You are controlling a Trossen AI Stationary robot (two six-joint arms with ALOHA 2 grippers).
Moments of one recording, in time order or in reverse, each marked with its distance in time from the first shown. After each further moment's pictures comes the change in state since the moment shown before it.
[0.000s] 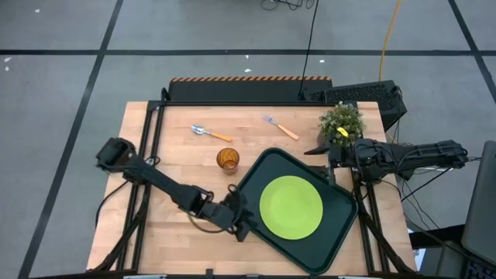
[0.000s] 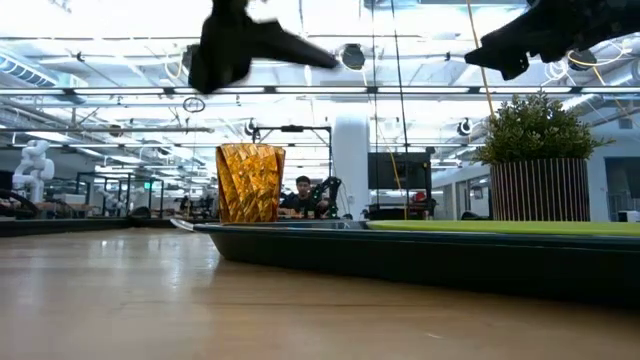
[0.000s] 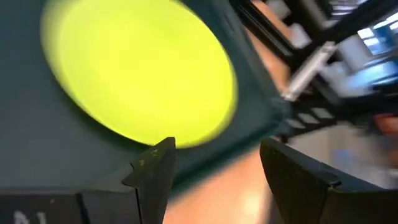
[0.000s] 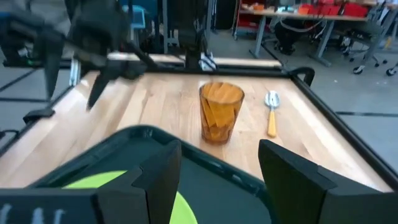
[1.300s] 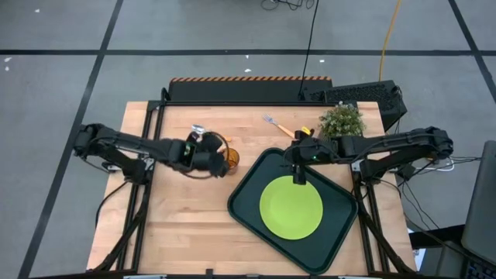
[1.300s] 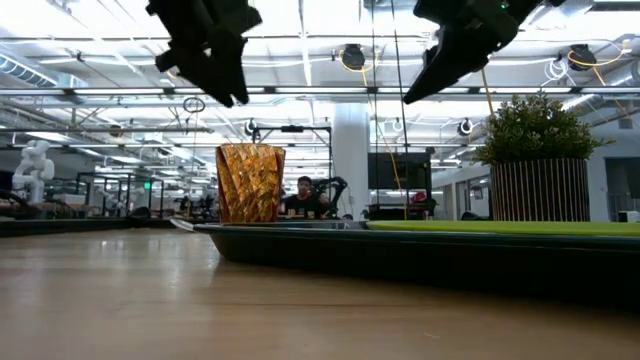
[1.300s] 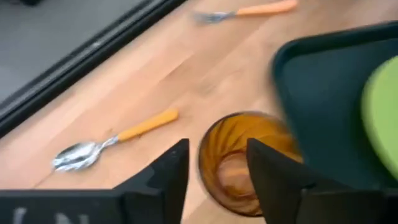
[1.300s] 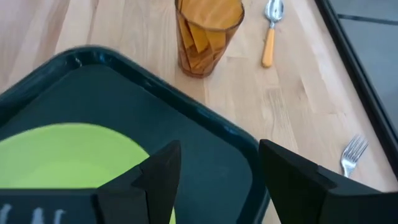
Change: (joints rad) left arm 0.363 -0.313 0.021 -0.777 -0.254 0.221; right arm -0.037 0.637 0.456 -0.308 0.077 -0.019
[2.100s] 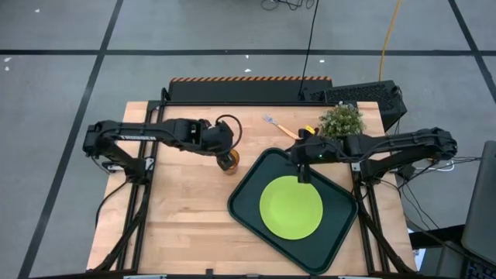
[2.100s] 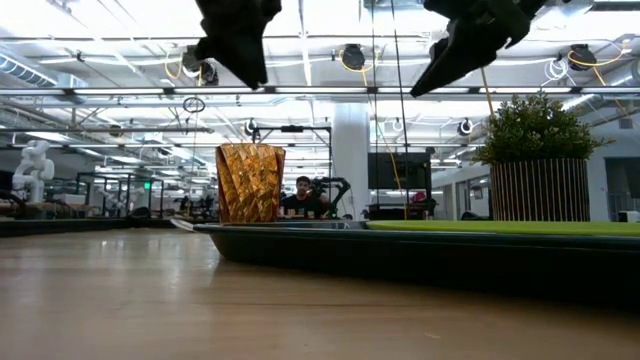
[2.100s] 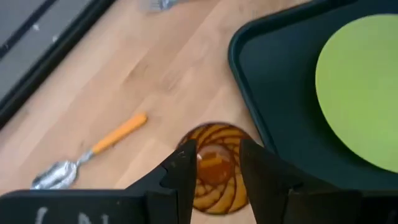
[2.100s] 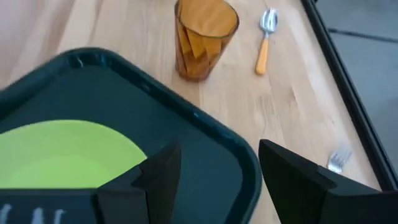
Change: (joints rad) left arm 0.153 0.112 0.273 -0.149 0.310 0.241; right arm -0.004 -0.062 -0.032 0.017 0.001 -0.051
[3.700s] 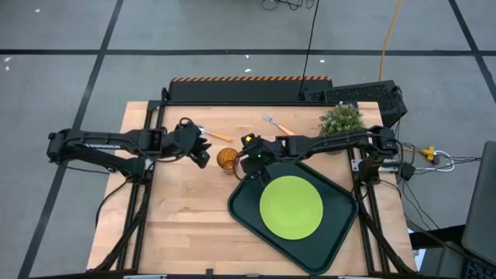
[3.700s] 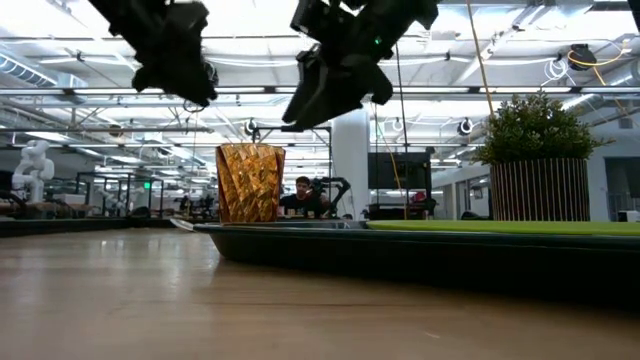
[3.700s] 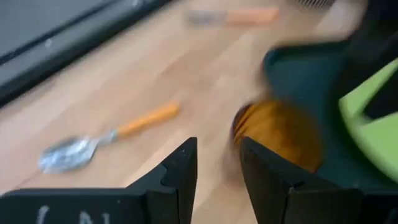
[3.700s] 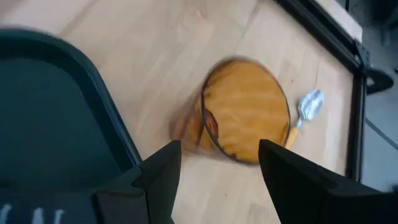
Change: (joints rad) left arm 0.011 -0.492 -0.608 0.350 -0.090 -0.071; right arm -0.040 0.668 0.519 0.075 -0.131 -0.523
